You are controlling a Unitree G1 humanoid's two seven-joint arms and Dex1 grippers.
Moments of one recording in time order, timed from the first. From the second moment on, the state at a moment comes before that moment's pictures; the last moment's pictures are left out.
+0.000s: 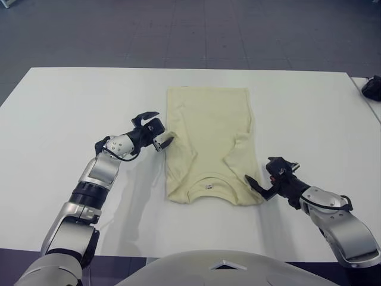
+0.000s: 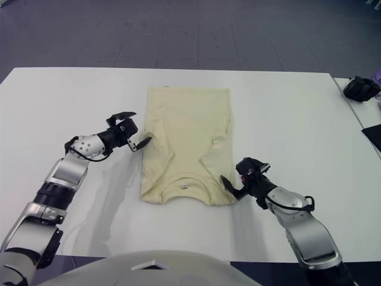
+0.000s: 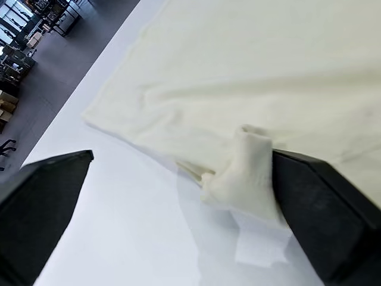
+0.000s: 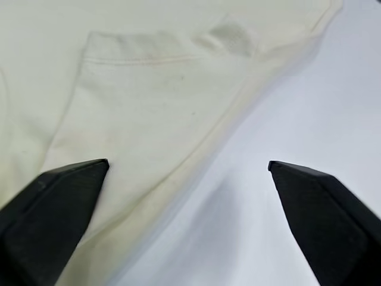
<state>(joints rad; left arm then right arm) -0.43 0.52 -0.29 0.40 0.18 -0.07 -0.59 0.30 -0.69 0.09 -0.56 0.14 0.62 0.38</state>
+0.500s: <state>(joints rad) -0.44 0.54 -0.28 0.34 0.20 -0.21 -0.66 0.26 -0.65 -0.13 -0.70 0.26 0.69 0.42</state>
